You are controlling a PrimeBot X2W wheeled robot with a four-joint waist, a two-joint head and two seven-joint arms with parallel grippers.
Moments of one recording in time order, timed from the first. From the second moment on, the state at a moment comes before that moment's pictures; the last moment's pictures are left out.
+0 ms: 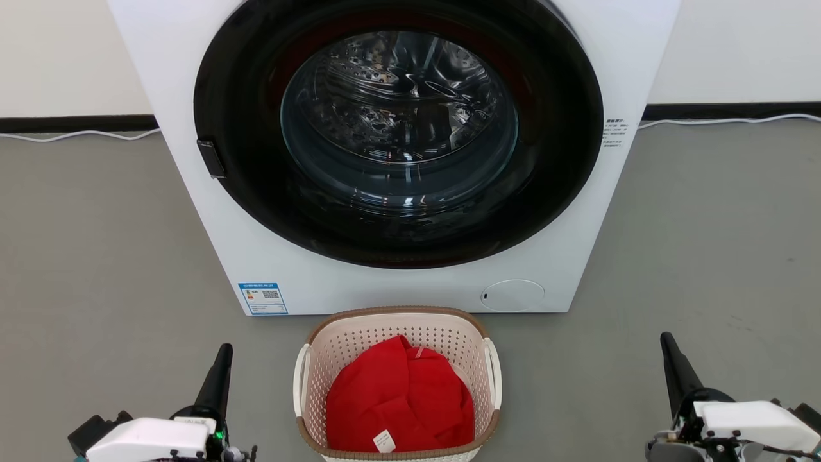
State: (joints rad) left arm -0.02 0.04 0.06 0.27 -1.45 -0.10 0.07; right arm -0.03 -0.05 -0.09 0.28 1.48 0.12 0.05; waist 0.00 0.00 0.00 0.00
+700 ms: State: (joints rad) left arm -0.06 0.04 0.08 0.27 -1.60 -0.12 0.11; right arm -0.05 -0.05 -0.12 0.27 1.61 0.12 0.09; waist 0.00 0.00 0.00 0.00
